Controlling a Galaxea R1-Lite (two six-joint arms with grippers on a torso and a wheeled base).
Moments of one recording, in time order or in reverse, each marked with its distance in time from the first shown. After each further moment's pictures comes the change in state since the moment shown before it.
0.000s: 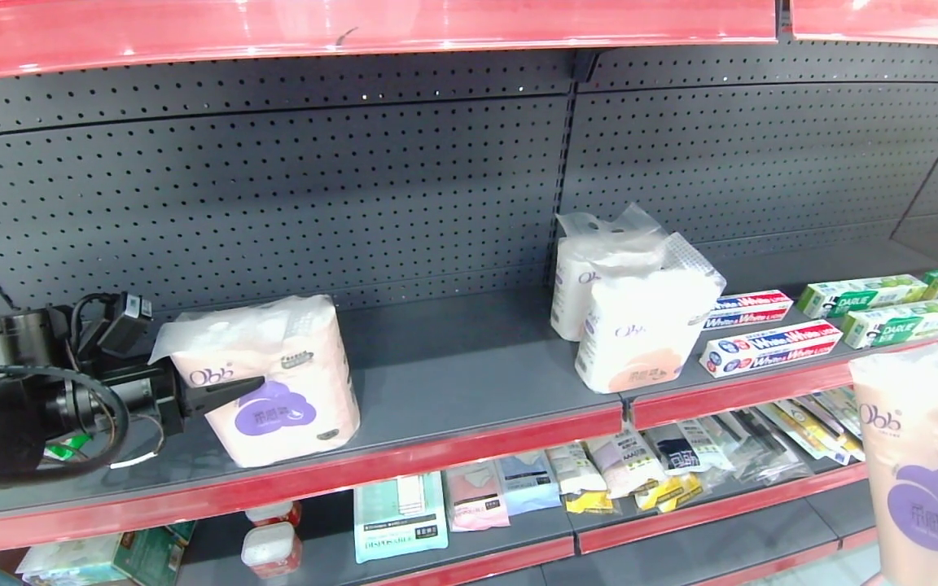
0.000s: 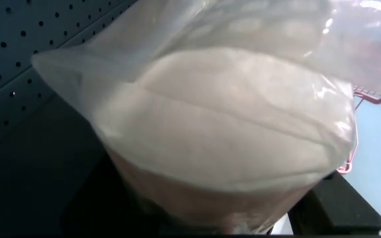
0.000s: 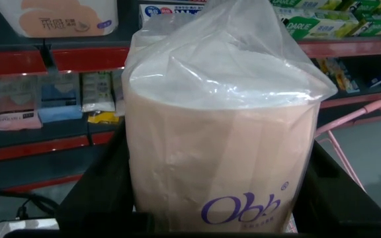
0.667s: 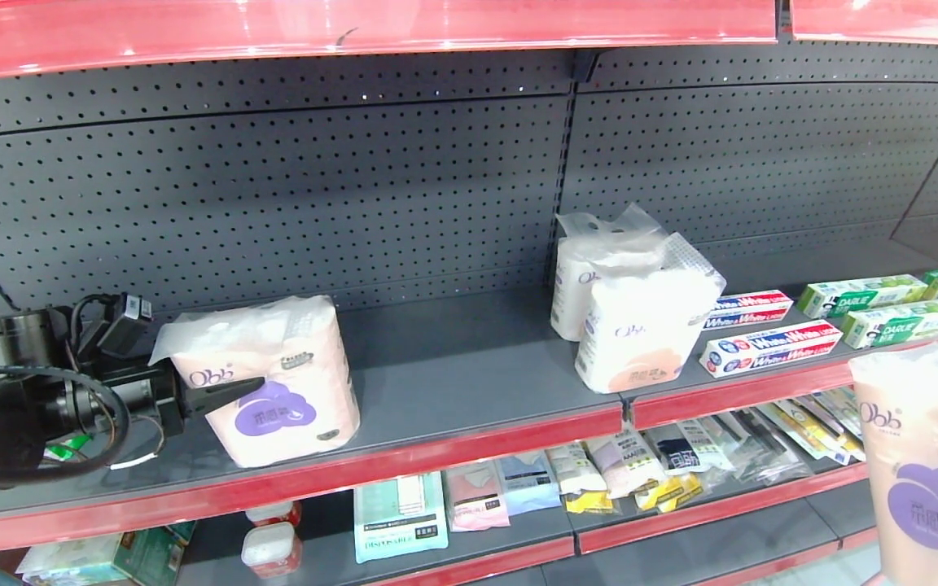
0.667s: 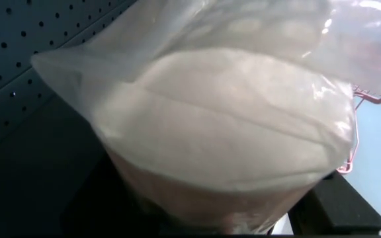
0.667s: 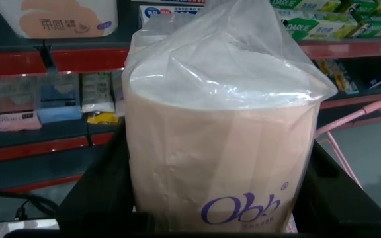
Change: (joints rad) left arm -0.001 0.002 0.001 0.000 -0.001 0.016; right arm 0.000 0.002 -0.001 -0.001 0.000 -0.002
